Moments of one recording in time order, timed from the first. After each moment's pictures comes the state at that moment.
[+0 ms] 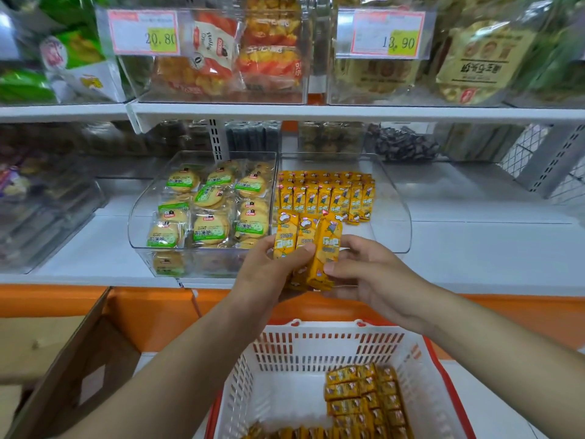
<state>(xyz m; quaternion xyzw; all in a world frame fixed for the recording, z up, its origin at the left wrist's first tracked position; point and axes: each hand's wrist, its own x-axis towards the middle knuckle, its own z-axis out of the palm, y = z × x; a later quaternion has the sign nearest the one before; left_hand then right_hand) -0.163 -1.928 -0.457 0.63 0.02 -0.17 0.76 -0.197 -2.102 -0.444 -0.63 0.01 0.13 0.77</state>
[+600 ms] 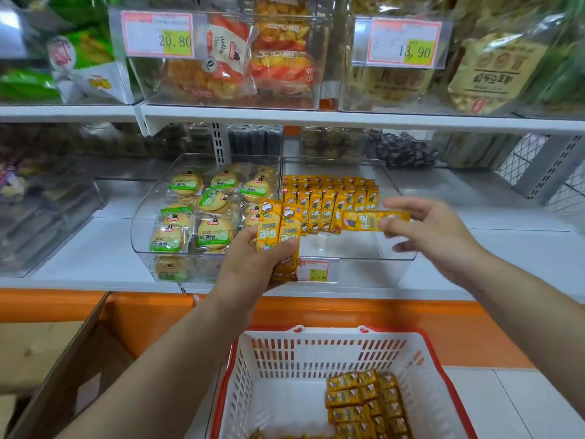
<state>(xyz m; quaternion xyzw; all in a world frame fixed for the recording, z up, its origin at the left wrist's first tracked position) -0.144 -1.902 -0.447 0.65 0.03 -0.11 0.75 -0.153 -2.169 -0.424 -0.79 0.09 -0.10 0.60</state>
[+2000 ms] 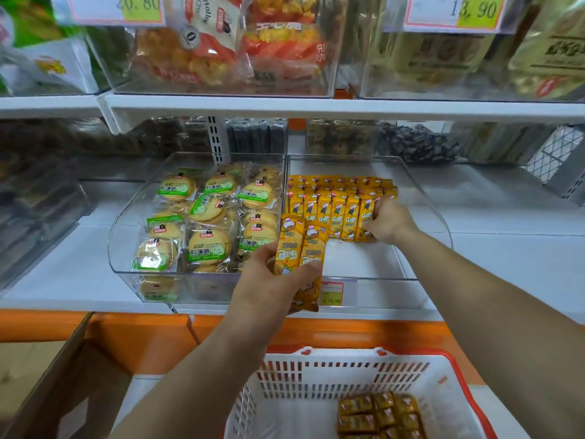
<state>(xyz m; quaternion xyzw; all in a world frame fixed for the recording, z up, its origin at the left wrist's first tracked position) -0.115 -1.917 -0.477 0.65 0.02 -0.12 0.75 0.013 -2.175 -0.503 -0.94 0.17 -0.06 0.27</state>
